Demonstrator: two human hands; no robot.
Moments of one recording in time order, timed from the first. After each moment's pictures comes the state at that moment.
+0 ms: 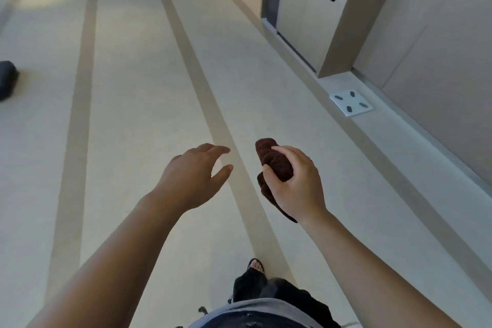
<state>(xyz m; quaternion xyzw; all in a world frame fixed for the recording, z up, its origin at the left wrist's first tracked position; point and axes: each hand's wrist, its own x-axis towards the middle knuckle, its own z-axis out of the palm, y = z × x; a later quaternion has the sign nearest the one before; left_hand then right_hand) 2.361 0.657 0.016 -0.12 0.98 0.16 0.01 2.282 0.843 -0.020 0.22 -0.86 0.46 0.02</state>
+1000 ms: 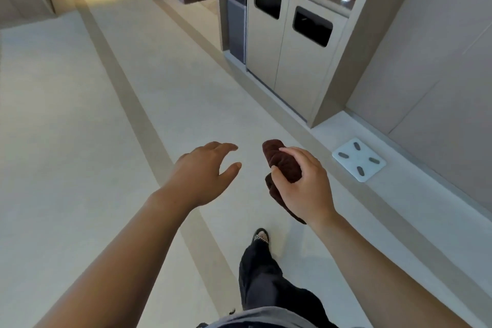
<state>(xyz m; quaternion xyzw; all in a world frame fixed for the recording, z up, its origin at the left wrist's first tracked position) 1.598 0.284 0.028 0.00 0.98 0.17 0.04 1.563 0.487 -0.019 0.14 -0.88 0.45 0.08</state>
